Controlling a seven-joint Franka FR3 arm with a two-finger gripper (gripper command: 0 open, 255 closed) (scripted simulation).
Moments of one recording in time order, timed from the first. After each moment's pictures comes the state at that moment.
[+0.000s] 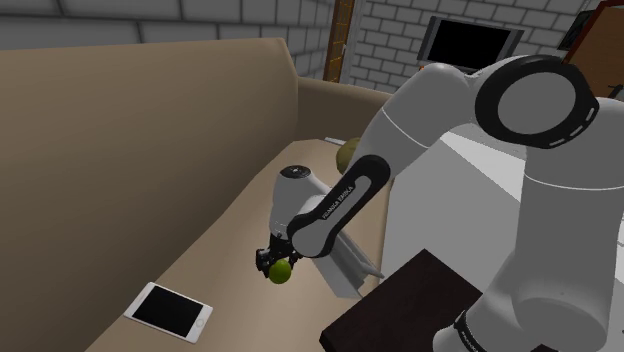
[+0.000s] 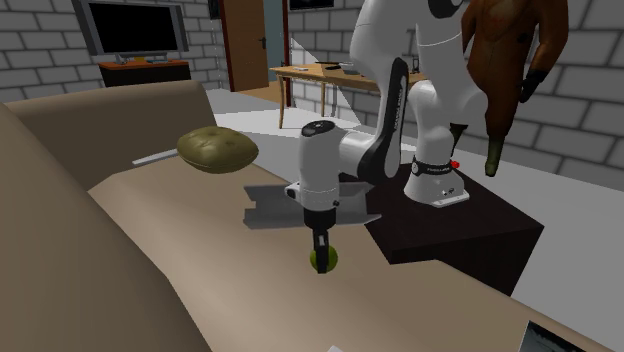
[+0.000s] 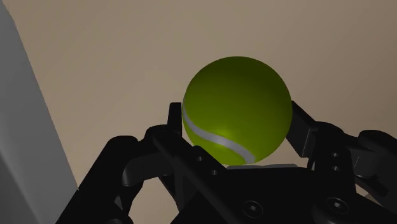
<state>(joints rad) 0.21 0.40 0.26 -2.34 -0.09 2.74 0.72</state>
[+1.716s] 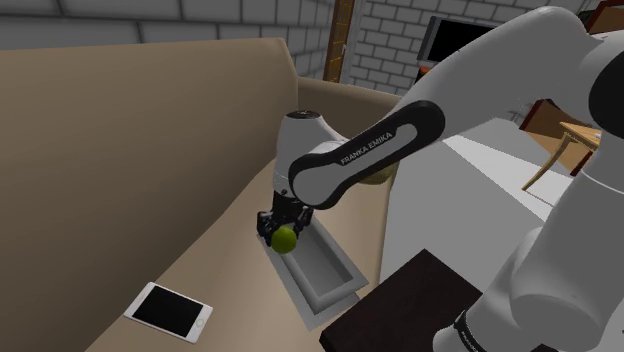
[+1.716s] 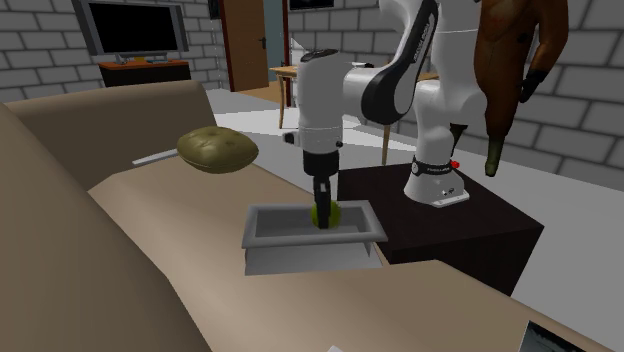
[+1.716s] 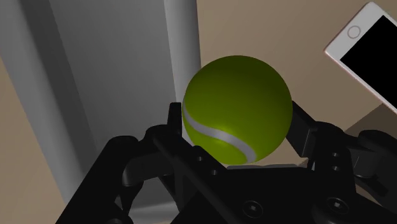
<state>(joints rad) 0.16 0.08 0.34 -2.33 0.06 2.42 0.63</state>
